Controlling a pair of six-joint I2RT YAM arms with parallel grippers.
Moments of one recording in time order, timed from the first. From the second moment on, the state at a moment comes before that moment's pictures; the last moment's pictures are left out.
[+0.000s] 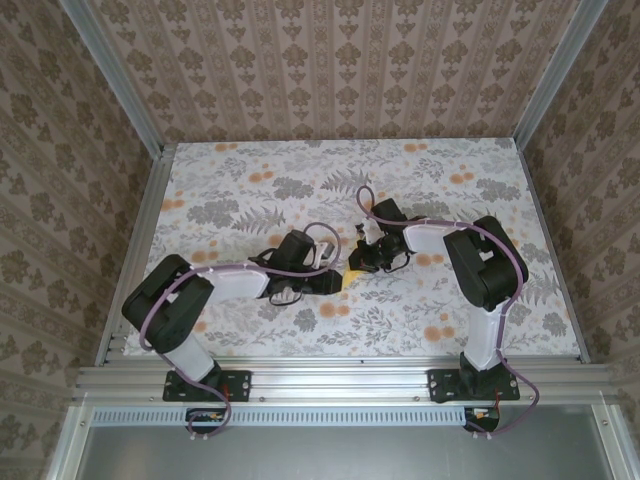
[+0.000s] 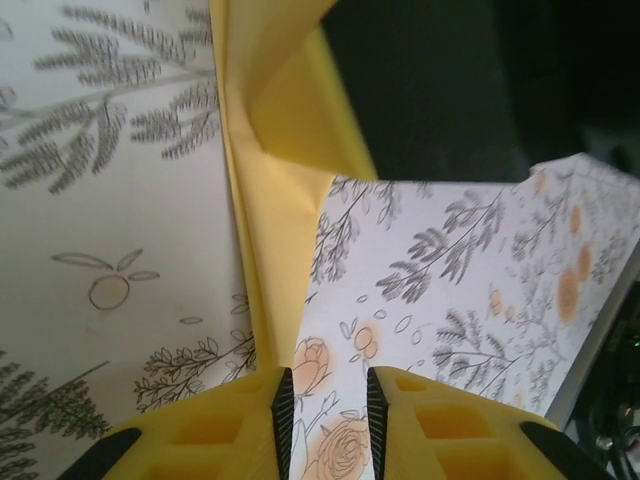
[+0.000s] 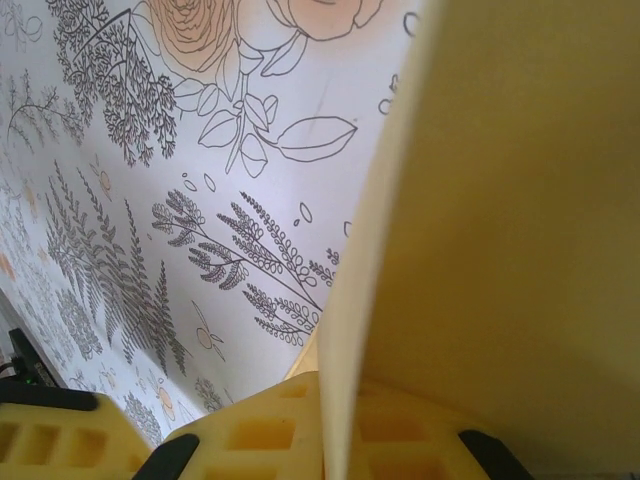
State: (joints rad) left arm -0.78 1.62 0.72 0.08 0.49 -0.62; right arm 0.41 1.93 1.06 -0.35 -0.61 0.42
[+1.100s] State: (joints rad) left arm -0.78 1.77 0.78 0.14 0.50 -0.67; right arm 0.40 1.94 1.06 -0.33 -0.65 0.40
